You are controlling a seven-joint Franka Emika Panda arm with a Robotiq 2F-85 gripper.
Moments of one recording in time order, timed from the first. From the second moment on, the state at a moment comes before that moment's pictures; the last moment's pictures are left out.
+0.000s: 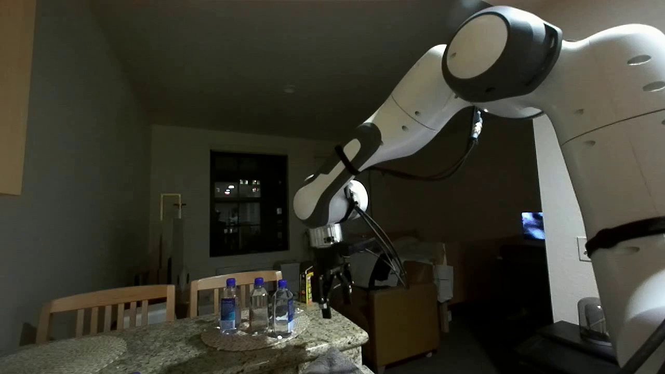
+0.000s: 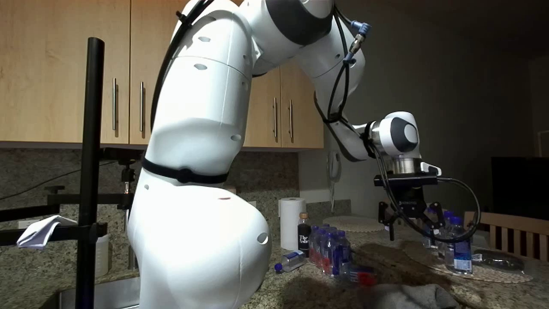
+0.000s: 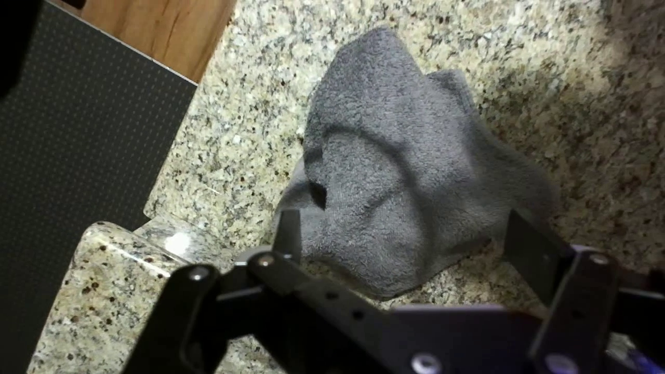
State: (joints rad) arm 0.01 0.14 -0.04 -2.03 -0.11 2.09 -0.21
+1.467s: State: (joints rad) arm 0.03 -0.36 0.10 -2.55 -0.05 2.38 0.25
